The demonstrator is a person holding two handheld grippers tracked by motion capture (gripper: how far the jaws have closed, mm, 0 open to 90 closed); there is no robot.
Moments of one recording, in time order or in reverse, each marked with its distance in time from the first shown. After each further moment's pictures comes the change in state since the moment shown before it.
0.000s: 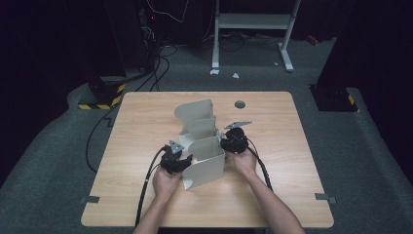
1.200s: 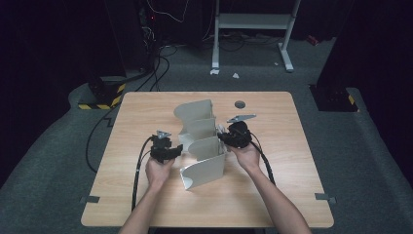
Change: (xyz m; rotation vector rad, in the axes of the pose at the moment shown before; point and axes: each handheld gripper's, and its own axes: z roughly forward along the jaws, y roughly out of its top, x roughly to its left) left arm 0.048 0.028 -0.007 0.020 0.008 -0.175; right arm 0.003 0.020 -0.027 -0.046 0.026 -0.024
